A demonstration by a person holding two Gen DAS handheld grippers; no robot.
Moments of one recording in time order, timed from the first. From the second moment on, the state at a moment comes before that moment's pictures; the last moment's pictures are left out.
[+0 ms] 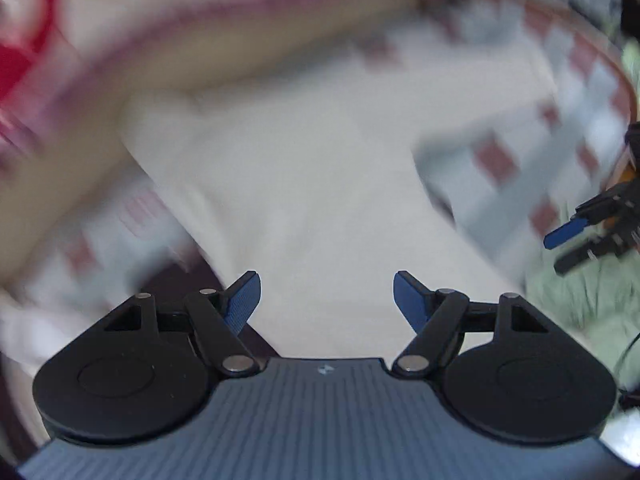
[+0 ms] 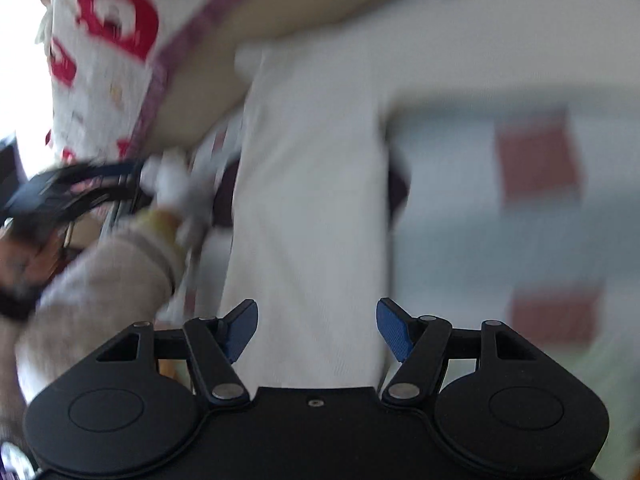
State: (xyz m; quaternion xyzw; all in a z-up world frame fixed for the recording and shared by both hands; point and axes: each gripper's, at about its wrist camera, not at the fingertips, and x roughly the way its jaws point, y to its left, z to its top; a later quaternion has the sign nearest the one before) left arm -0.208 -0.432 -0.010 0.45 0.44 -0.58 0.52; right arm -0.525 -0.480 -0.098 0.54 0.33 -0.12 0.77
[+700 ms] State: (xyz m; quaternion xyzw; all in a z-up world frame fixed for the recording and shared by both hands) left arm -0.269 -0.351 -0.094 0.52 0.55 -0.55 0.36; right arm -0.534 -0.373 -0.151 0.52 0.33 -0.13 0.77
